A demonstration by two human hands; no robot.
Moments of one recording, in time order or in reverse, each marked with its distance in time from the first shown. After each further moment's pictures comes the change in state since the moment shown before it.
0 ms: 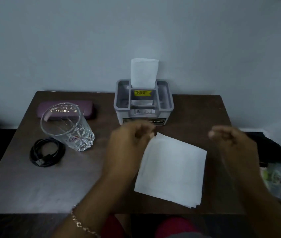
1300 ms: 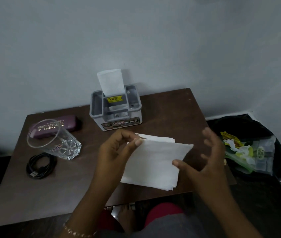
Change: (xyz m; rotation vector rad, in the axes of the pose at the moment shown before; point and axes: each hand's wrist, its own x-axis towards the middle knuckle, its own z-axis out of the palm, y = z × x) left_hand -0.034 0.015 0.014 -0.322 -0.089 0.080; right_hand -0.071 0.033 -0.018 0.100 -0.022 -0.003
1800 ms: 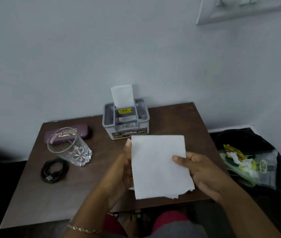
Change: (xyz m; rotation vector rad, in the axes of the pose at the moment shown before) left_hand -0.012 0.017 -0.014 -0.416 -0.263 -0.645; right_hand 0.029 -0.035 -0.003 0.553 -0.566 0.525
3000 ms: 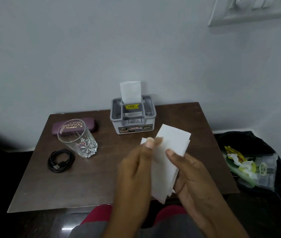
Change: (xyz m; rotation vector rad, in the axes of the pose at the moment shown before) left_hand -0.058 0.008 0.050 0.200 0.303 0.577; right_hand -0.049 -0.010 0.083 0.292 0.033 -0.108
